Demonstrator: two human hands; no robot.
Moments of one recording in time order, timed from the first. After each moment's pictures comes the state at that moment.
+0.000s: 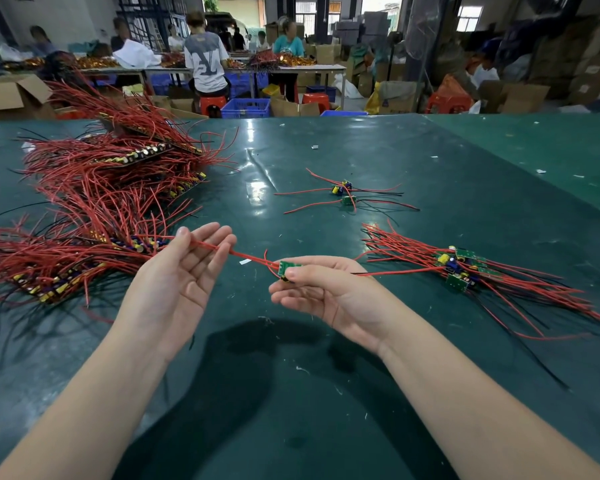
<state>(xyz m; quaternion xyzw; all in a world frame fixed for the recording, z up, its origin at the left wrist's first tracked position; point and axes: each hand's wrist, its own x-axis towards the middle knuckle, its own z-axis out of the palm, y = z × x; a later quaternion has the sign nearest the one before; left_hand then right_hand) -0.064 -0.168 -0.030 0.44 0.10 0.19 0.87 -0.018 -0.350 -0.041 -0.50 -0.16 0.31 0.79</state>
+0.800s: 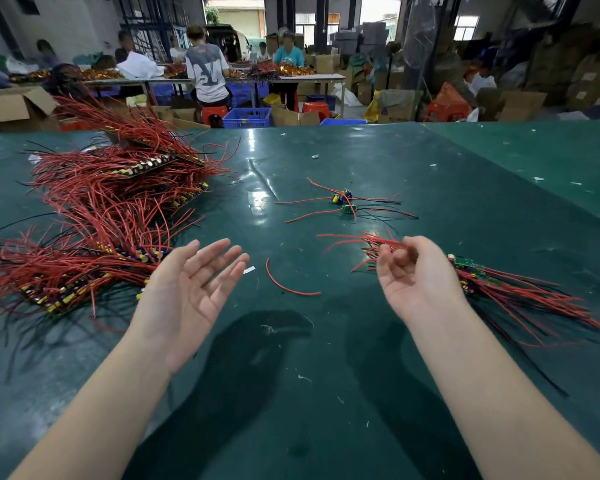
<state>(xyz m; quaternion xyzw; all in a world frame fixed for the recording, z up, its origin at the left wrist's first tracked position) -0.069 -0.165 -0.030 0.40 0.12 0.10 0.90 0.017 -0.392 -0.024 -0.30 0.22 0.01 0.93</state>
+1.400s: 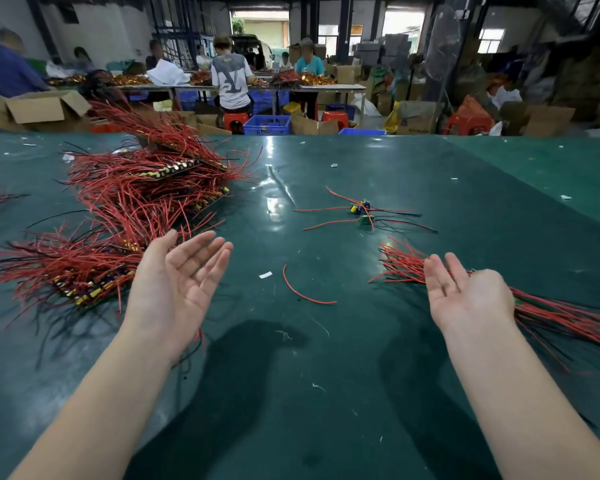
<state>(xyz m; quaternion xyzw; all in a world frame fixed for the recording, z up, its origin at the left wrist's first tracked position) -0.070 -0.145 -0.018 0.36 0.14 0.21 0.90 0.021 -0.410 -0.023 -0.28 0.23 -0.09 0.93</state>
